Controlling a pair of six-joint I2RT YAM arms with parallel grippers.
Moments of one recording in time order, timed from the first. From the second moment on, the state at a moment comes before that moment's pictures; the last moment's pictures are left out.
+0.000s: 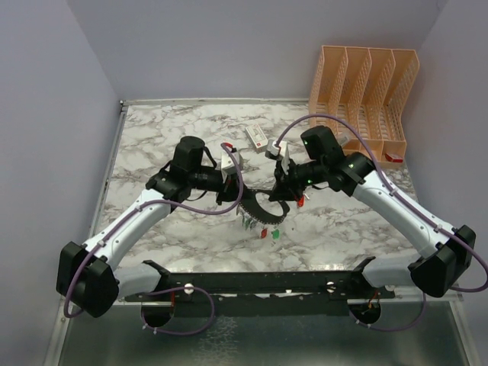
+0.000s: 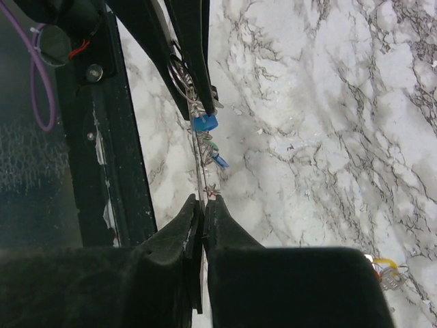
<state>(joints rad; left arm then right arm) -0.52 1.20 0.94 -0.23 1.02 0.28 0.64 1.31 1.26 -0.73 -0.67 -0.31</state>
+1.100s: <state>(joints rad) -0.54 0.85 0.53 0.23 0.14 -0.52 0.73 1.14 0.72 0.26 -0.45 0.19</state>
